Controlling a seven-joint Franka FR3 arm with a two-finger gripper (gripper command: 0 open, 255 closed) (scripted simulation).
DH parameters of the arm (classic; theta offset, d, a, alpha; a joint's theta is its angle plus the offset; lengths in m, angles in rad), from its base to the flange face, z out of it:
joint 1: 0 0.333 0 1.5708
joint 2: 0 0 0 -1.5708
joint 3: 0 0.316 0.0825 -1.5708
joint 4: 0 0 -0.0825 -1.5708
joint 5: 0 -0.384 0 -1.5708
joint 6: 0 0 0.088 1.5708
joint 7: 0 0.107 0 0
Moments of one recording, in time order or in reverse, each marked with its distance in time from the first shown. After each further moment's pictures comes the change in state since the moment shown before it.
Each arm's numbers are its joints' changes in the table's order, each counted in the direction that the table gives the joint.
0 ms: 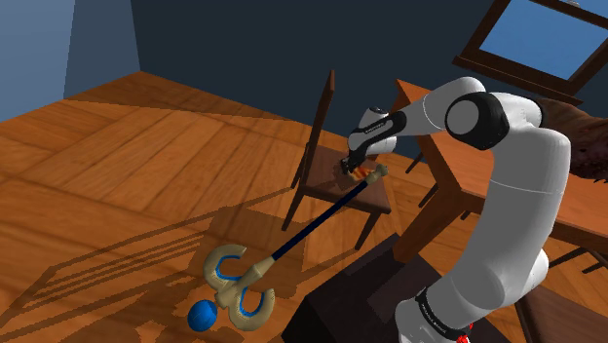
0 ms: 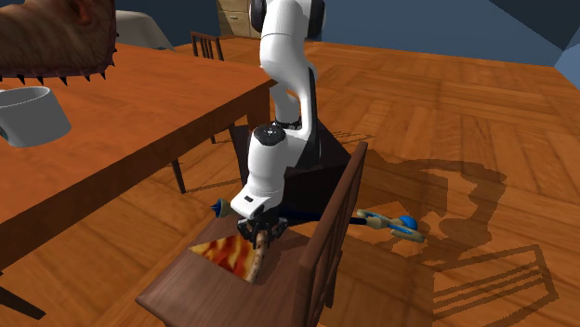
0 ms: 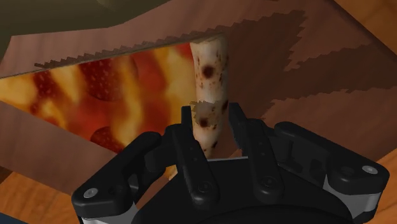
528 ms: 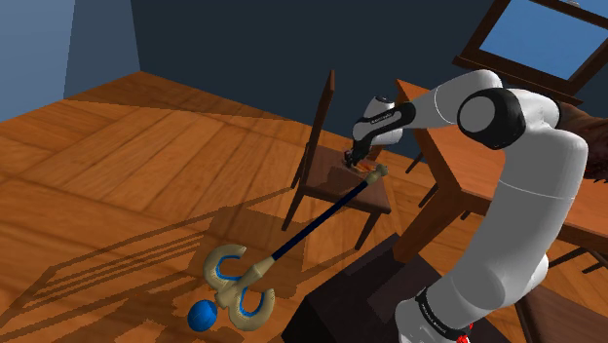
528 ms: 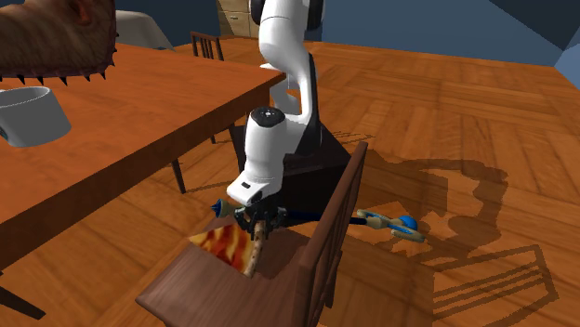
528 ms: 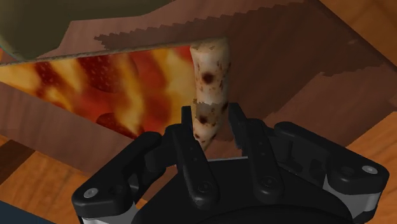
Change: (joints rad) arm 0.005 0.080 -0.008 -0.004 0.009 -0.083 -0.005
